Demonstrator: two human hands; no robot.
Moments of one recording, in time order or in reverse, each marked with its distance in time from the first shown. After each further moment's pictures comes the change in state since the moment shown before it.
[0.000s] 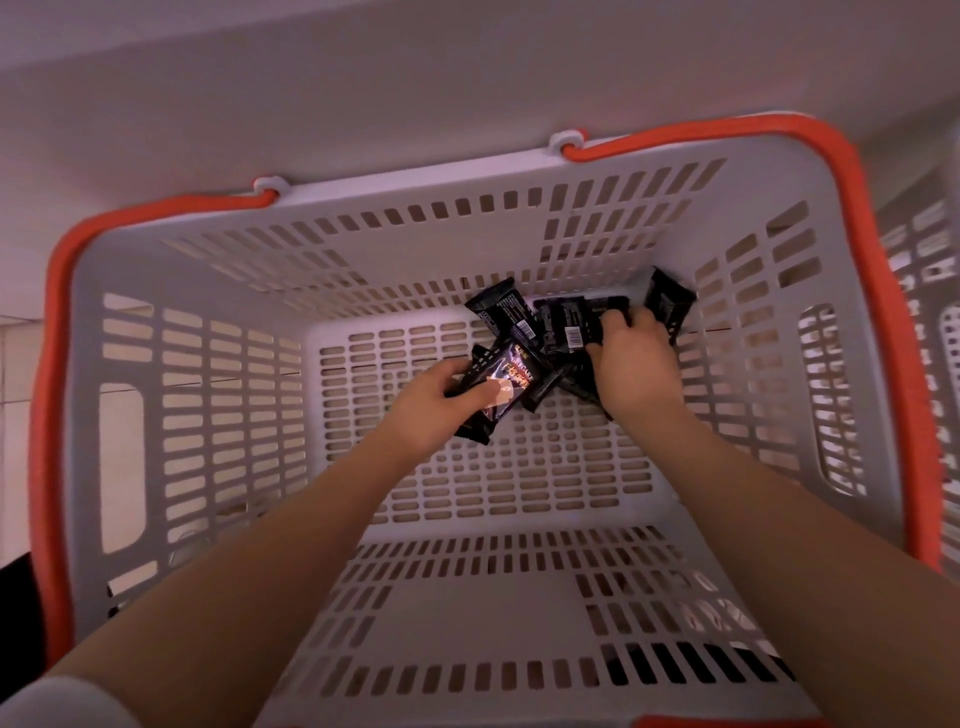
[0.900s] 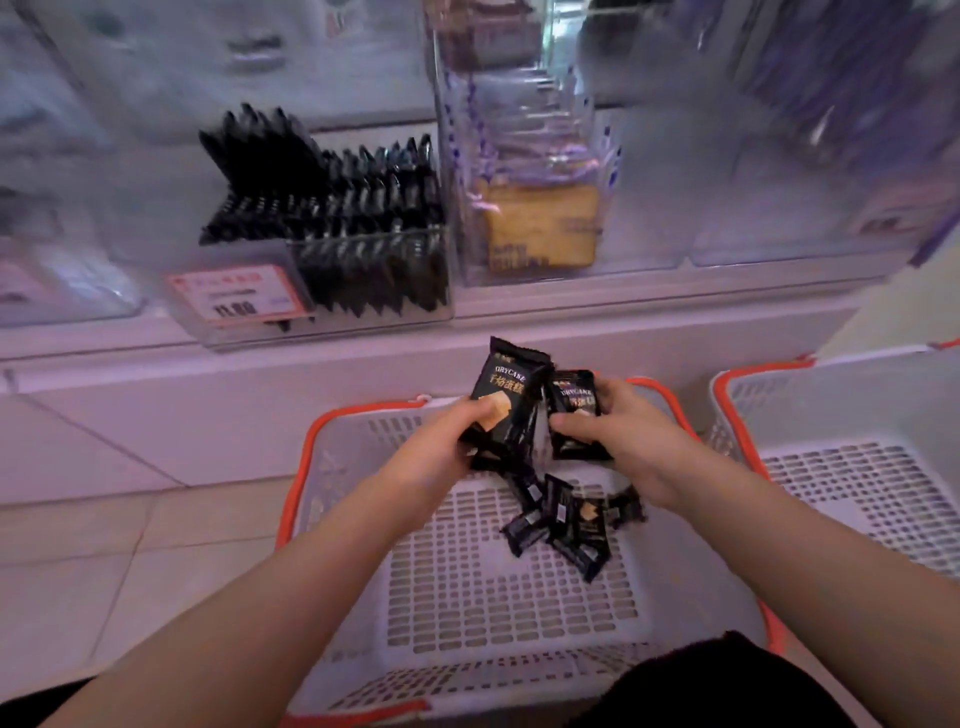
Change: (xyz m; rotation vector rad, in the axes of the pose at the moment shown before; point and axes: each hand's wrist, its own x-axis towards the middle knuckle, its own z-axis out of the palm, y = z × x) left_hand -0.204 0.140 -0.074 -0.585 -0.118 0.412; right_hand -0.171 -0.087 -0.209 1.265 -0.086 -0.197
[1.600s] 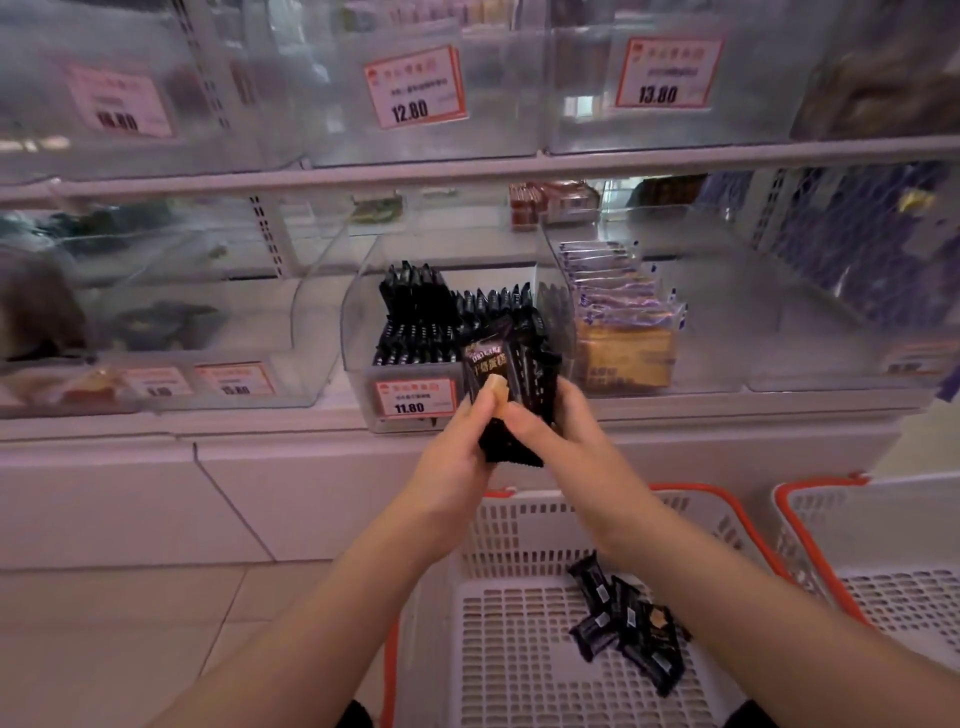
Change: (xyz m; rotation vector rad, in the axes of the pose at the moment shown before) left_hand -0.095 0.105 -0.038 -0.174 -0.034 0.410; right_hand -0.077 -0.106 0.145 0.067 -0.153 -0.421
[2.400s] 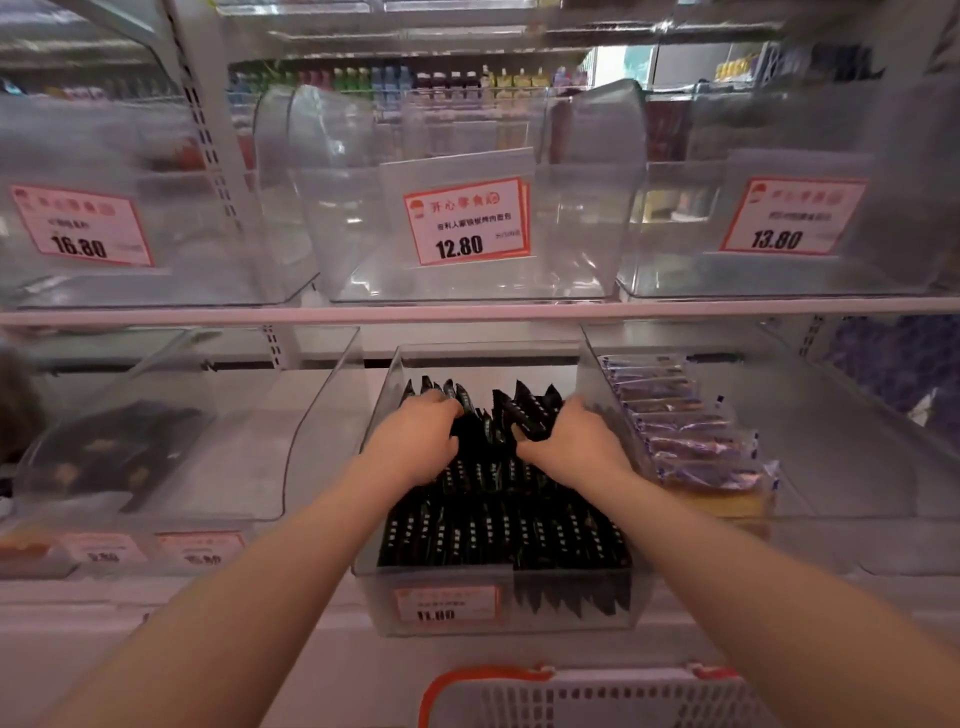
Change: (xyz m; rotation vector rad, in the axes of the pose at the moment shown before) left_hand 0.208 0.108 -0.102 1.884 0.050 0.148; right_hand 0.247 -0.010 -0.008 -1.077 0.270 0.176
